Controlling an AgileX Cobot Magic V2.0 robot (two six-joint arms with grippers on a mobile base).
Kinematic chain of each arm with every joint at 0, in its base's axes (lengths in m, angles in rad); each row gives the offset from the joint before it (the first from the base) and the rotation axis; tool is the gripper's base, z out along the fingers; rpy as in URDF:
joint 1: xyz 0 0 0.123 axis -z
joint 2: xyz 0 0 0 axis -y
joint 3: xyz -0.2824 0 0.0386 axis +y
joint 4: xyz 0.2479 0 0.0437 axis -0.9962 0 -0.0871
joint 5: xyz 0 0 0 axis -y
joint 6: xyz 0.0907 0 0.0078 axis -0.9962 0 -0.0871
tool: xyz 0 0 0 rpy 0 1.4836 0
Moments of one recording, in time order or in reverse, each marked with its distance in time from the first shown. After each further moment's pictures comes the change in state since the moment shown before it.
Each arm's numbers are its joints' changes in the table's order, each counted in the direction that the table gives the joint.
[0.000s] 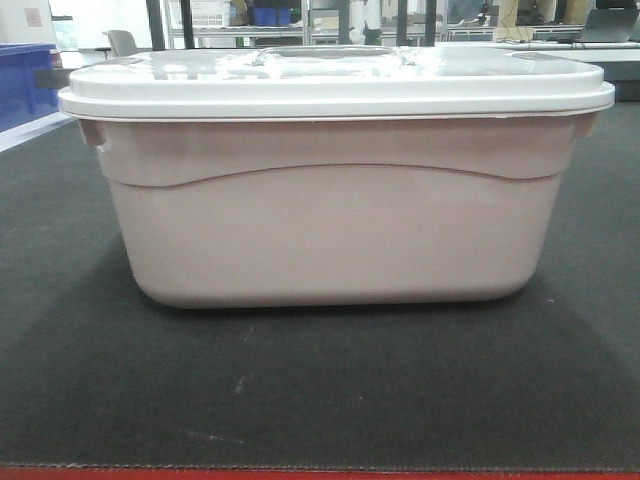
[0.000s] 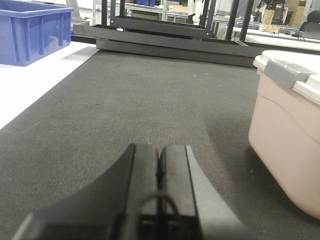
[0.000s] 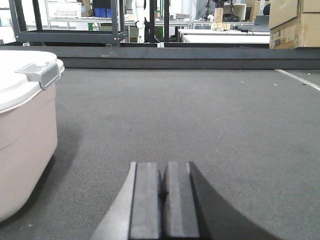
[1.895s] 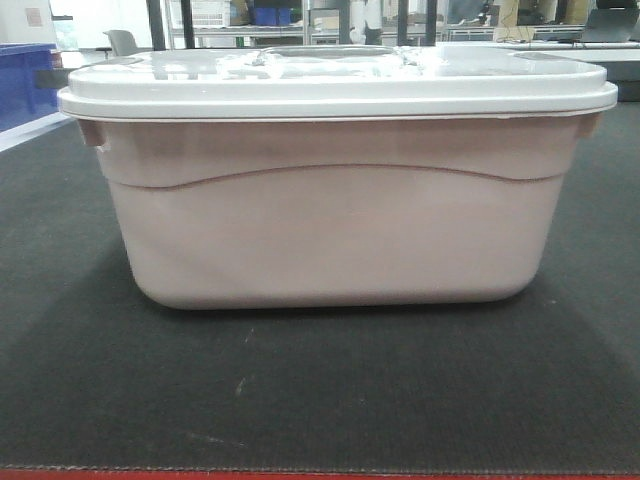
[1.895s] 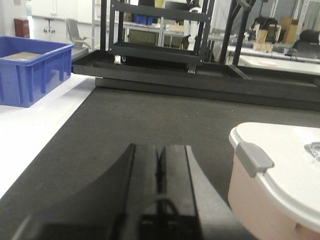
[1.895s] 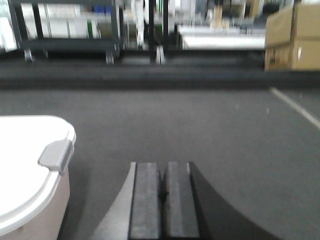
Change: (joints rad) left arm 0.000 -0.199 -0.503 -0.006 -0.289 0.000; right arm 0.000 -0.317 -0.593 0.000 -0.391 0.000
